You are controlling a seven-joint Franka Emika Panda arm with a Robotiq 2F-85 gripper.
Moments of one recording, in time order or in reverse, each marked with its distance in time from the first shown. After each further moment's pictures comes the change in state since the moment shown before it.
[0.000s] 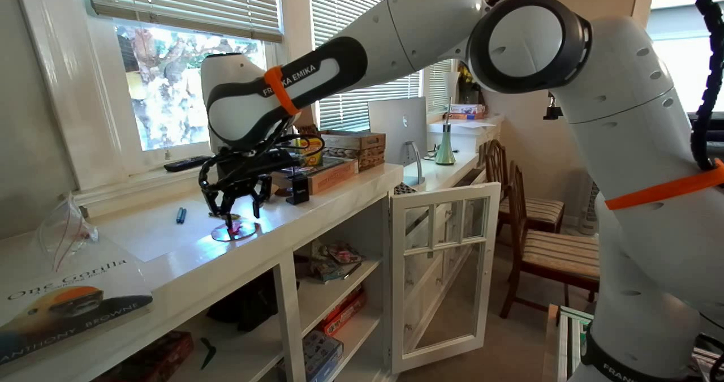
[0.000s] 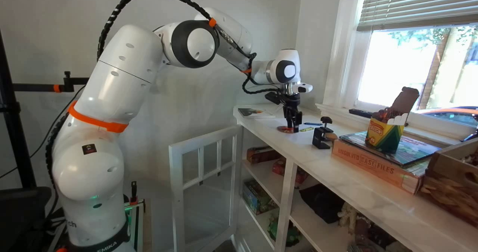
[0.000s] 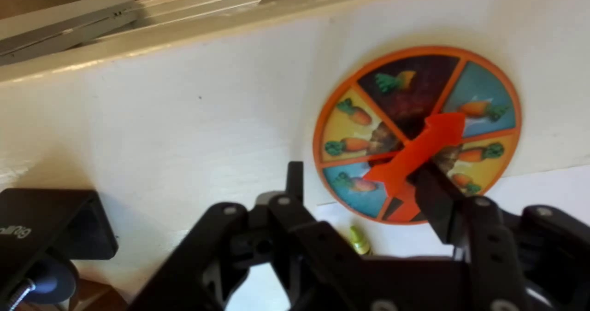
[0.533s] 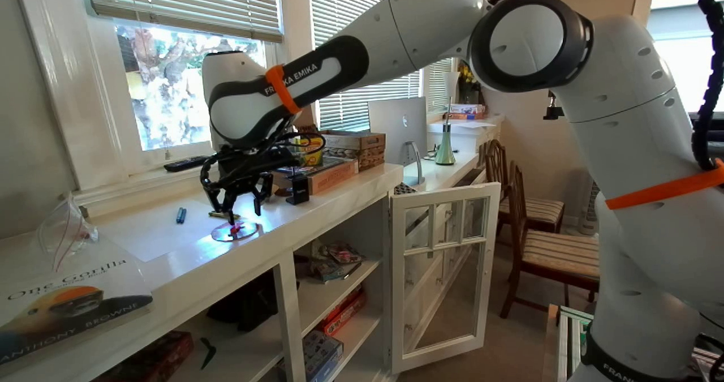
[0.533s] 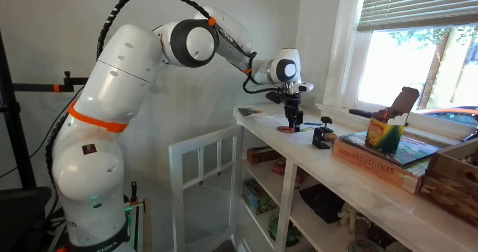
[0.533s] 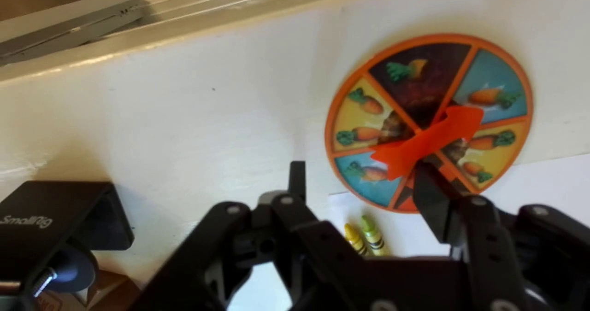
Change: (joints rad) arm 0.000 -0.006 -0.005 -0.001 -0.016 0.000 0.018
